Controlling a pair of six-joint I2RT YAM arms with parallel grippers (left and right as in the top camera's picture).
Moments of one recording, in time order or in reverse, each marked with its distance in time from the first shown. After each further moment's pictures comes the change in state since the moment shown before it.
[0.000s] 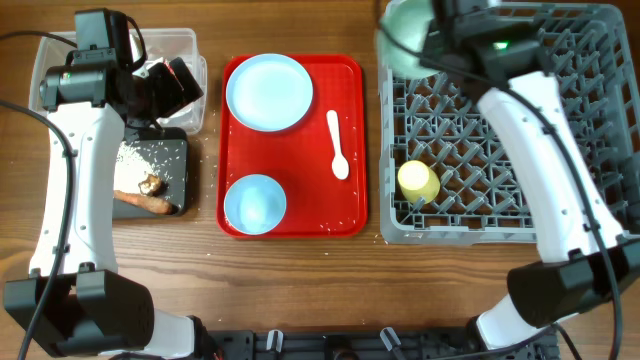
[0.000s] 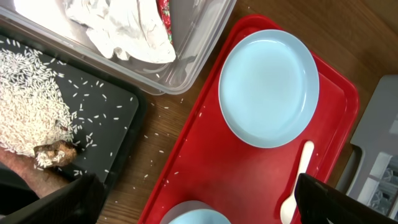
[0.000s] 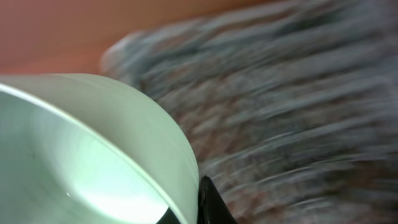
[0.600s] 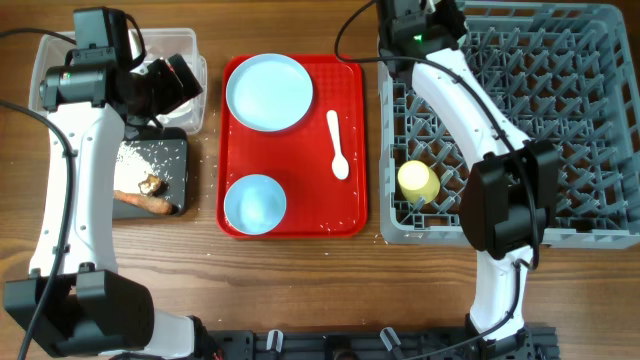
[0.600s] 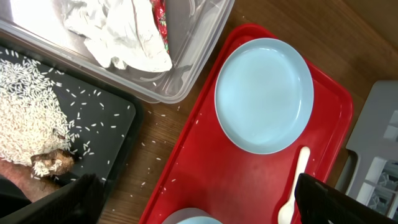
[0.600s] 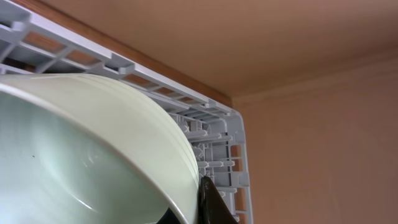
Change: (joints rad) left arm 0.000 0.000 0.000 0.028 0.000 0.000; right arm 0.042 0.381 -0.007 0.520 0.571 -0.870
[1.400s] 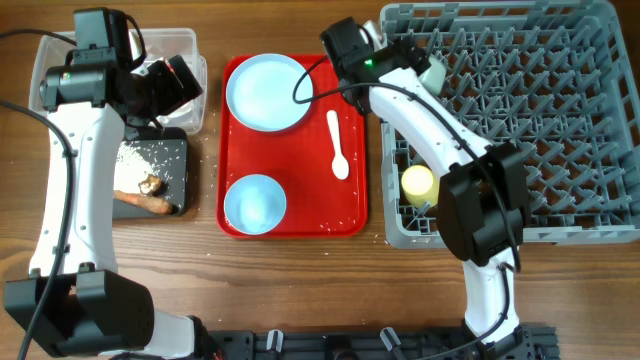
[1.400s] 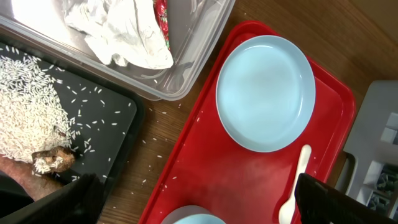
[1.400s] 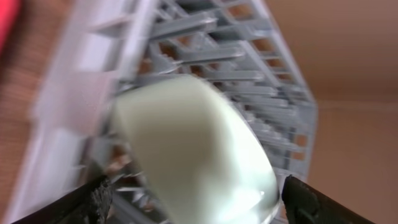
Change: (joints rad) left arm 0.000 0.000 0.000 -0.008 0.000 0.000; right arm 0.161 0.023 -0.038 -0.342 -0.170 0.195
